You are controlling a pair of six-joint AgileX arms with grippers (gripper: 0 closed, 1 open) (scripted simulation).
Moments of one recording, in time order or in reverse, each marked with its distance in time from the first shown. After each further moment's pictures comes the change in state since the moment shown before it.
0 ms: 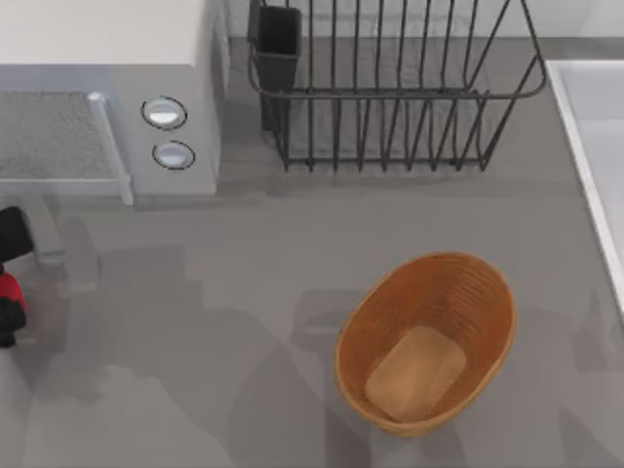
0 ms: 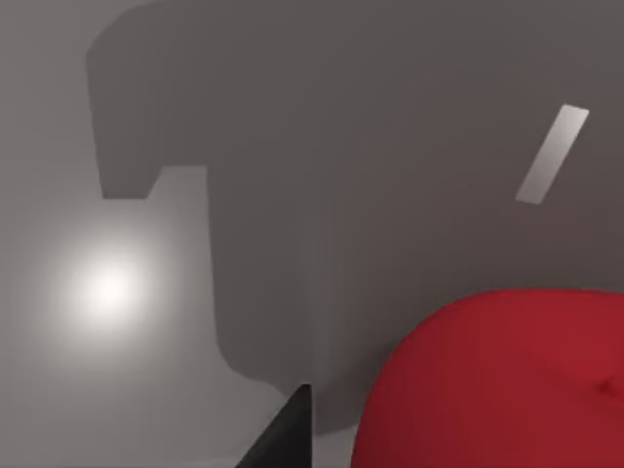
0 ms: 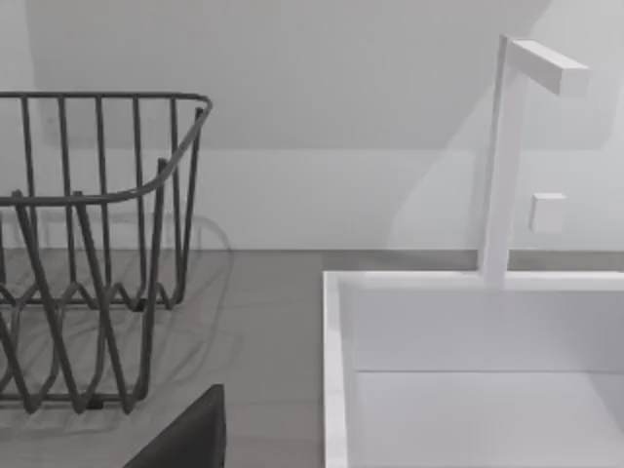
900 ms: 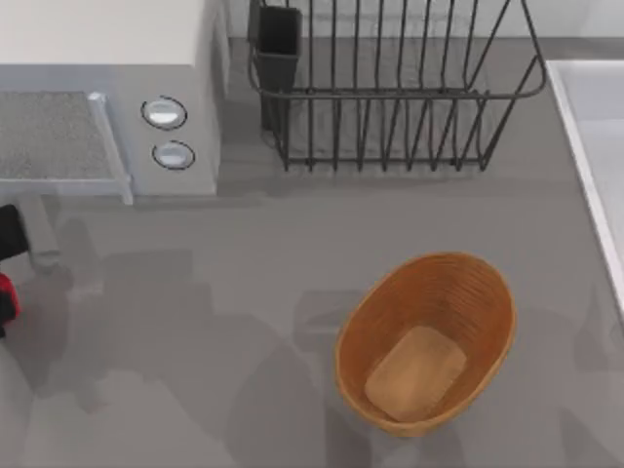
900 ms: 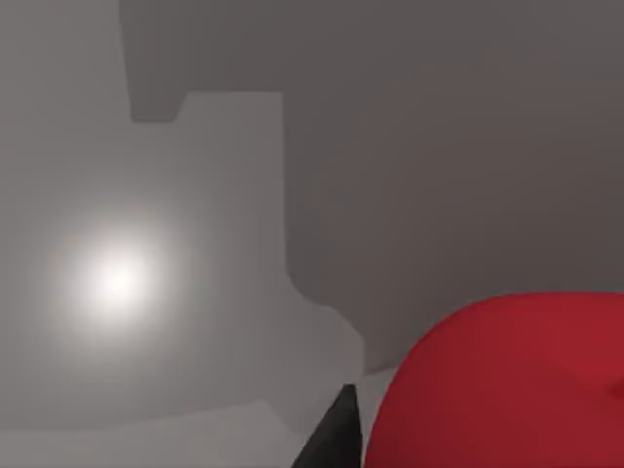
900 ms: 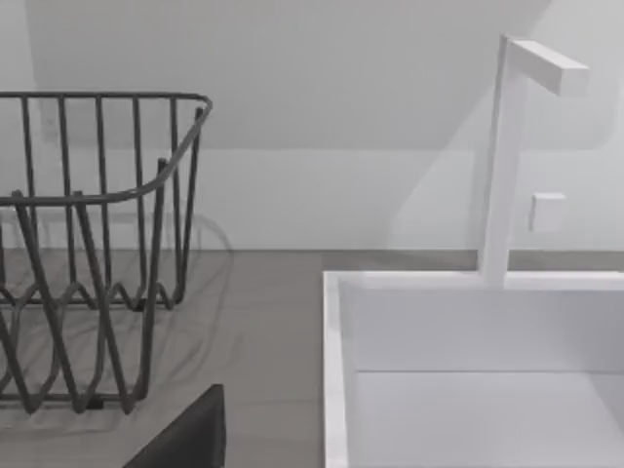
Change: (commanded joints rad) left arm 0.003 -0.057 0.005 -0.054 -0.015 0.023; right arm 0.000 0.000 0.000 0.000 0.000 0.000
